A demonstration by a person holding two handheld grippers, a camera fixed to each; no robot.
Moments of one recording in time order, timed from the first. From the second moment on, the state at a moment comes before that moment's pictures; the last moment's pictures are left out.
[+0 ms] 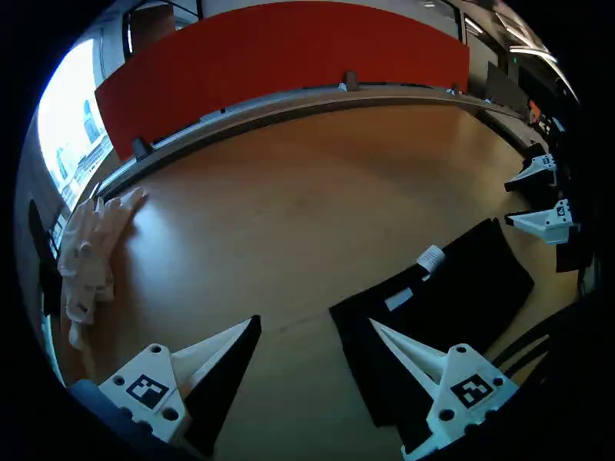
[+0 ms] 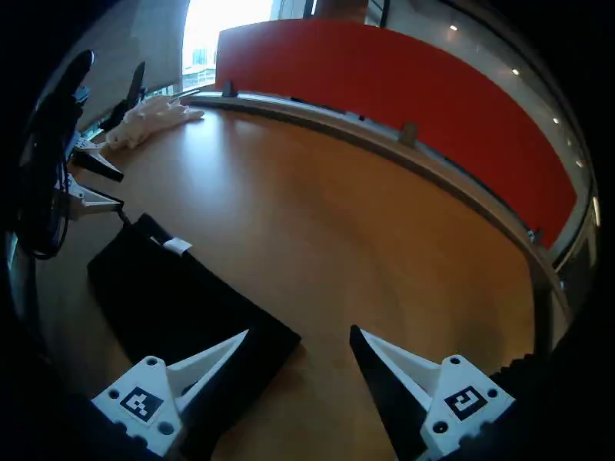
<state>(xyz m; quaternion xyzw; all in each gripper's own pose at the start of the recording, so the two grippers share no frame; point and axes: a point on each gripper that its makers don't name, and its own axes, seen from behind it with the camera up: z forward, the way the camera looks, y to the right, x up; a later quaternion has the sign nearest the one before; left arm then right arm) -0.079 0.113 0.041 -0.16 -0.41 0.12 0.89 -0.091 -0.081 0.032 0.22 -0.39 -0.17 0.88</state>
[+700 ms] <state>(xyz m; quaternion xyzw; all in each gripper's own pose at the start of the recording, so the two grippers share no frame) -0.076 0.114 0.013 -0.17 -0.41 0.12 0.89 -0.086 -0.086 -0.001 0.23 -0.39 -0.16 0.88</state>
